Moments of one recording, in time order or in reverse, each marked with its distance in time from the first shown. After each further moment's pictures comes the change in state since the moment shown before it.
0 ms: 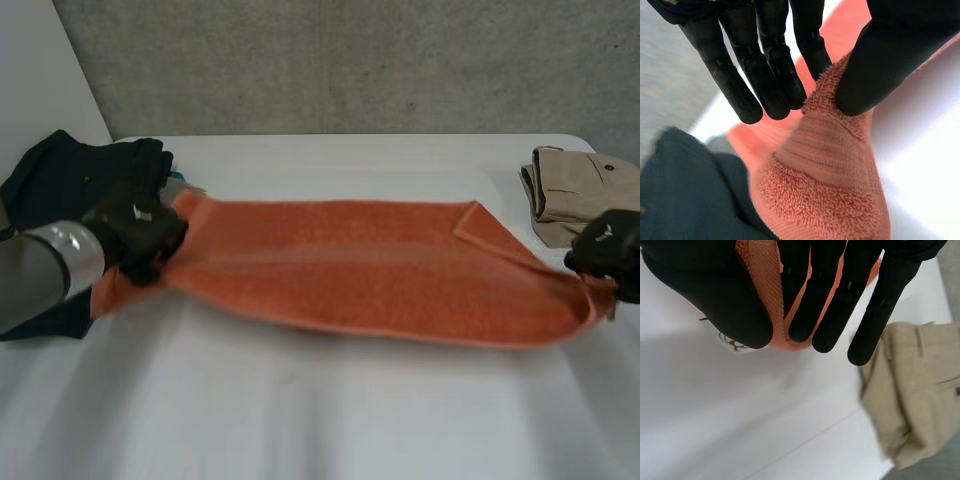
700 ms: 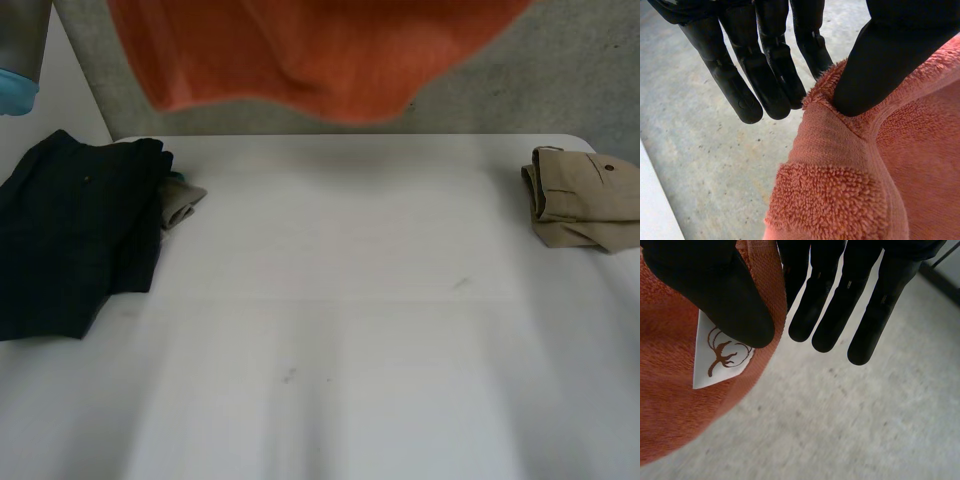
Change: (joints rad) left arm -0.089 -0.328 1.085 0.437 -0.178 -0.474; right arm 0.198 0.042 -0.462 -1.176 0.249 1.036; left_hand 0.000 0.000 0.001 0.002 0.000; right_hand 0.000 0.000 0.004 0.001 0.007
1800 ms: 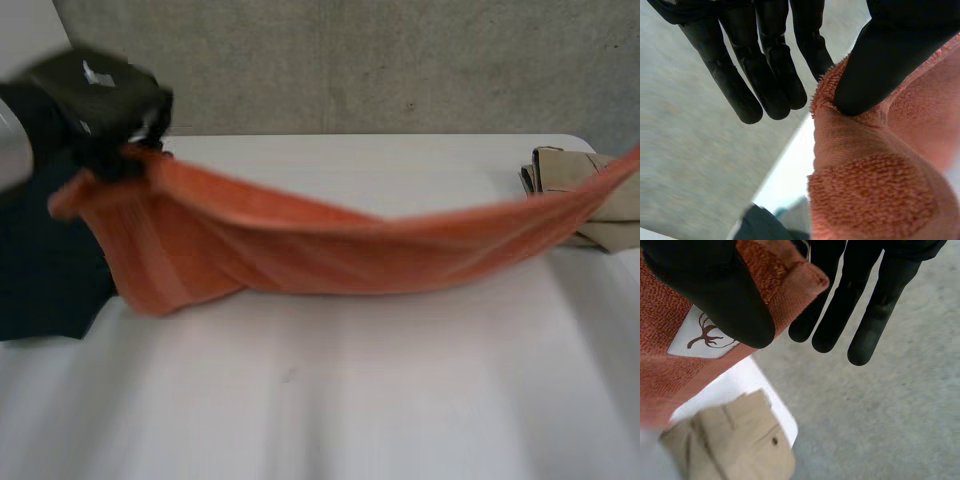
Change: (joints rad) left arm 0.018 0.520 -0.707 -0.656 0.186 0.348; right arm -0.275 -0.328 0.434 0.739 -0.380 -0.455; left_hand 0.000 0.001 0.000 0.001 0.000; right_hand 0.000 0.000 0.000 0.003 0.004
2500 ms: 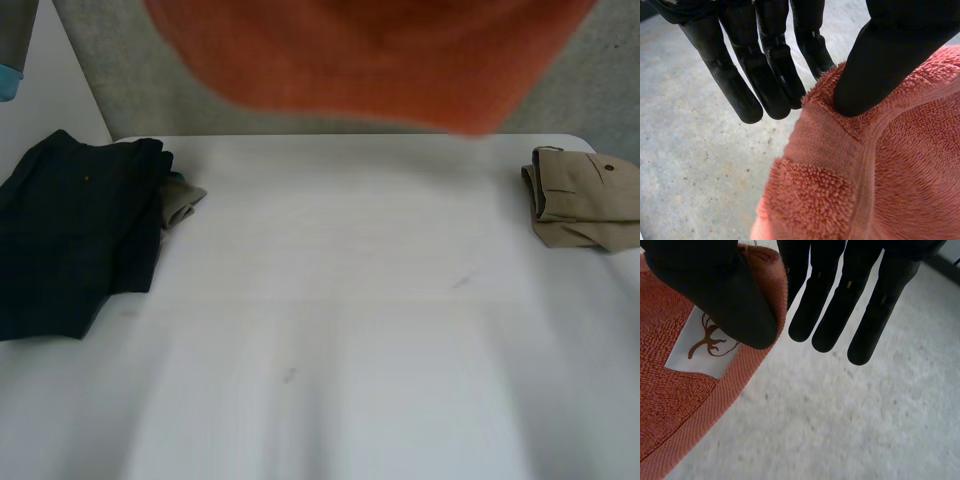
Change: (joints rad) left arm -0.019 -0.487 0.706 0.685 -0.082 -0.380; right arm 0.236 0.442 -0.510 -0.752 0.367 0.590; left_hand 0.000 0.000 0.000 0.000 0.000; right_hand 0.000 0.000 0.000 0.000 0.001
